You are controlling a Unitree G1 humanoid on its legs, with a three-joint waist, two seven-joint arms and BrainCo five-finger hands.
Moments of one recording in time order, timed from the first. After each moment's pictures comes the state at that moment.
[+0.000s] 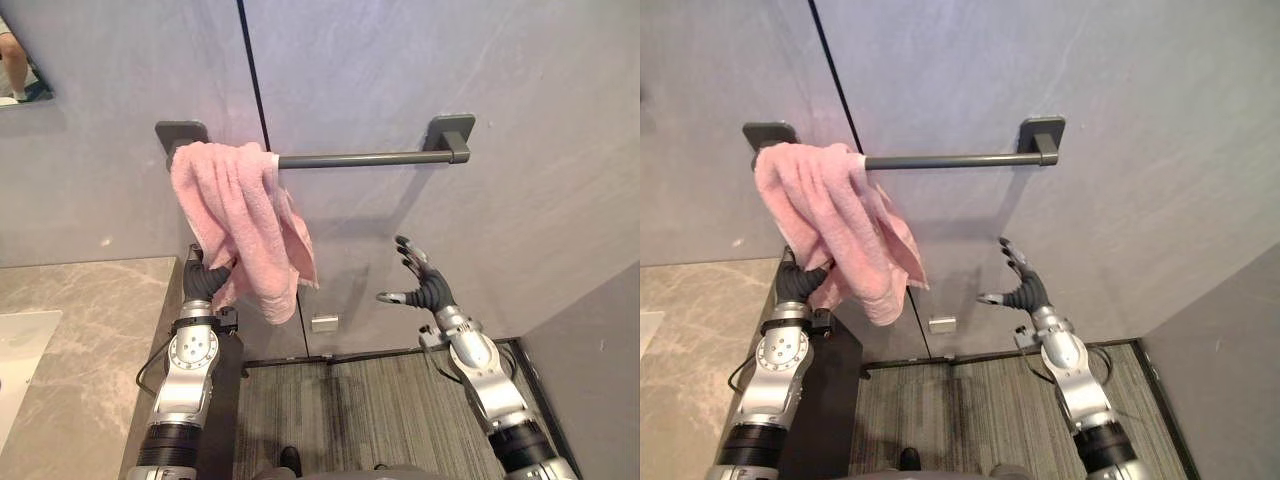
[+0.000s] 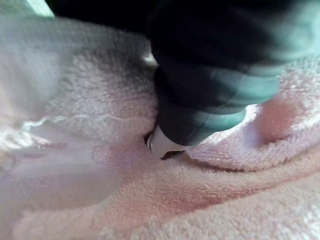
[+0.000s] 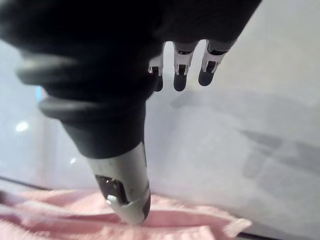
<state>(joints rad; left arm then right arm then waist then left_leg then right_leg) -0.06 0.25 0.03 0.07 0.01 -0.17 0.22 -0.16 -0.29 0.24 0.09 0.04 -0.19 0.03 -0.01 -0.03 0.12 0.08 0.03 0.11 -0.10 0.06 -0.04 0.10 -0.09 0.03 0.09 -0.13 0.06</state>
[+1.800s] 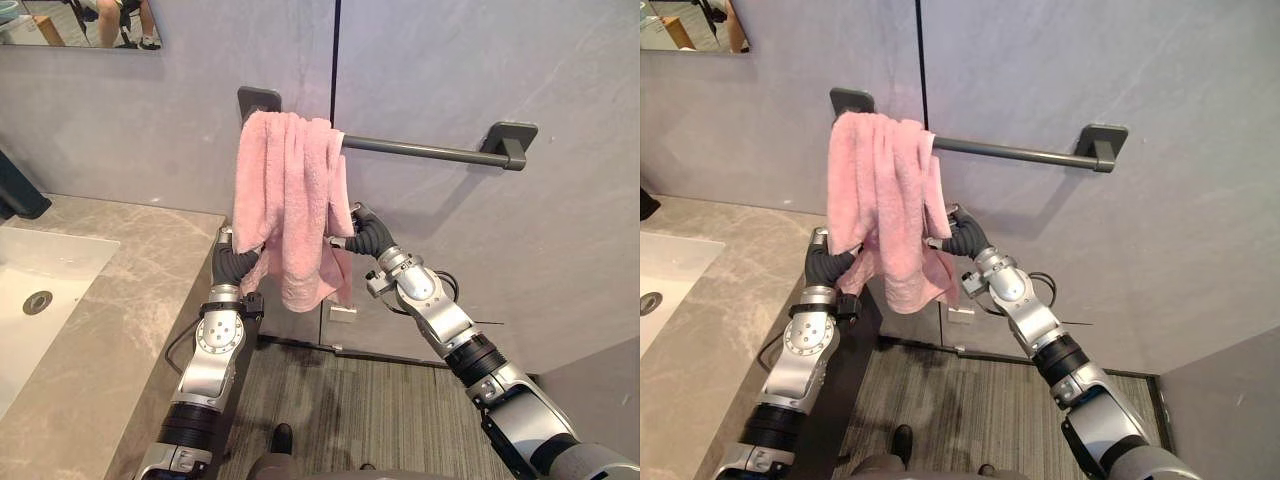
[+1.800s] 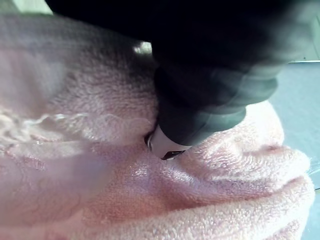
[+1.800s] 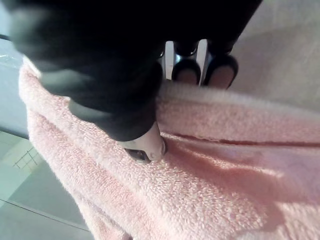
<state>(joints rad) -0.16 0.24 -0.08 0.09 -0.04 -0.20 0.26 -0.56 -0.24 0.44 0.34 0.17 -0.17 0.01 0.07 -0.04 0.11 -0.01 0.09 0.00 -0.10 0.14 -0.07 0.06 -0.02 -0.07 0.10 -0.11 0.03</state>
